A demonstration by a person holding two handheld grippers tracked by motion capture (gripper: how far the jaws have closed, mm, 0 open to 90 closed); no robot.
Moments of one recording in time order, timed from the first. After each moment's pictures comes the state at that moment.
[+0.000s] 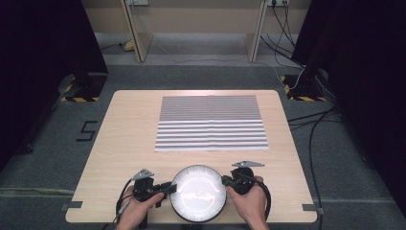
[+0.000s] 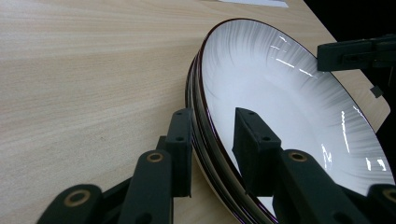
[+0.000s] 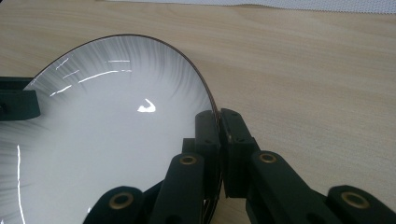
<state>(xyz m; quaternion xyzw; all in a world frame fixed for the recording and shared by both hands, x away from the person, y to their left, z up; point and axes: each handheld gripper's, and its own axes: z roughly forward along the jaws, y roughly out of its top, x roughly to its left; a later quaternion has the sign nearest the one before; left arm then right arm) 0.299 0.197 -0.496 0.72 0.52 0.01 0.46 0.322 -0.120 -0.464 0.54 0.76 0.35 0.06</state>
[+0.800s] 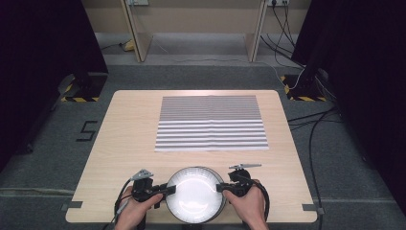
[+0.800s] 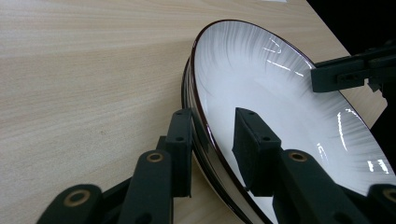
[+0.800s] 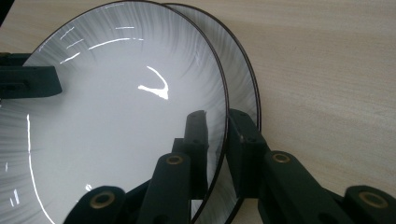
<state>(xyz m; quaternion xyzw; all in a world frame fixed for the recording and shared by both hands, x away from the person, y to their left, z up) 0.296 0.199 -0.491 0.73 0.51 0.01 0.46 0.319 -0.115 -0.470 0.55 0.76 0.34 -0.02</state>
